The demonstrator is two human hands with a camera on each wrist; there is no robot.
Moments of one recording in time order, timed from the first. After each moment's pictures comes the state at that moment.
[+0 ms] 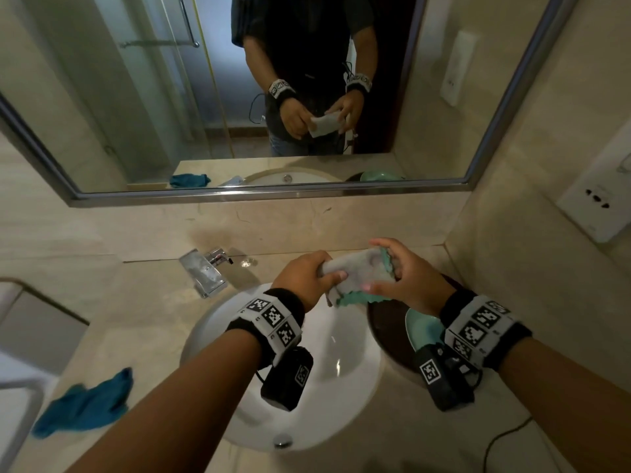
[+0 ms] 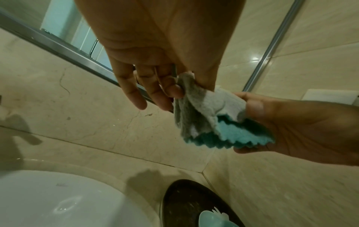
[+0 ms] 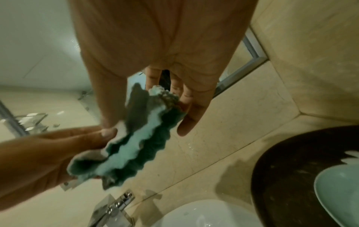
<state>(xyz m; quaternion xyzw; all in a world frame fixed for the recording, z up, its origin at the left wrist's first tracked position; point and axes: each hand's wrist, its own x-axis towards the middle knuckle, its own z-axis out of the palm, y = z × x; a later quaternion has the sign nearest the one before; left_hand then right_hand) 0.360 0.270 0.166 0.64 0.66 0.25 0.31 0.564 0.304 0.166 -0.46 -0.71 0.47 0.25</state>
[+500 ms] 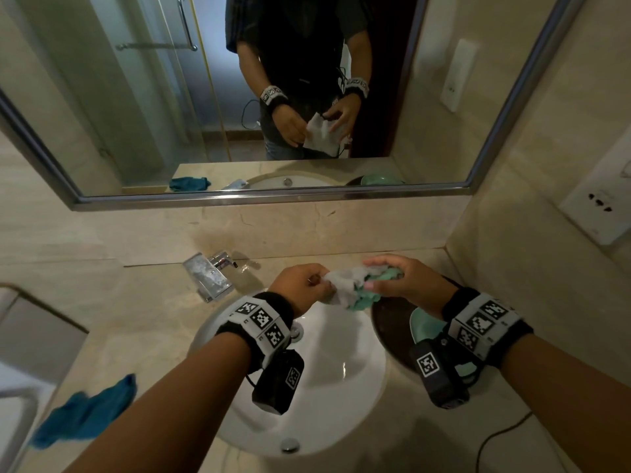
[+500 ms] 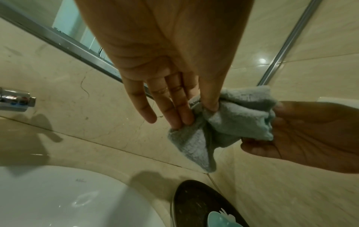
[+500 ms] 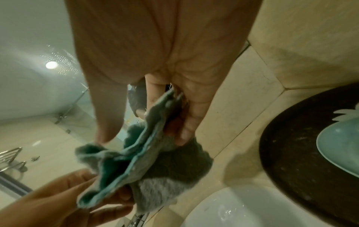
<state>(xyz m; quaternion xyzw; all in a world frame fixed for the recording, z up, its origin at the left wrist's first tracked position) 0.328 0.268 0.151 0.64 0.64 0.23 0.35 0.545 0.305 0.166 -0.46 -0.62 0.59 0.24</state>
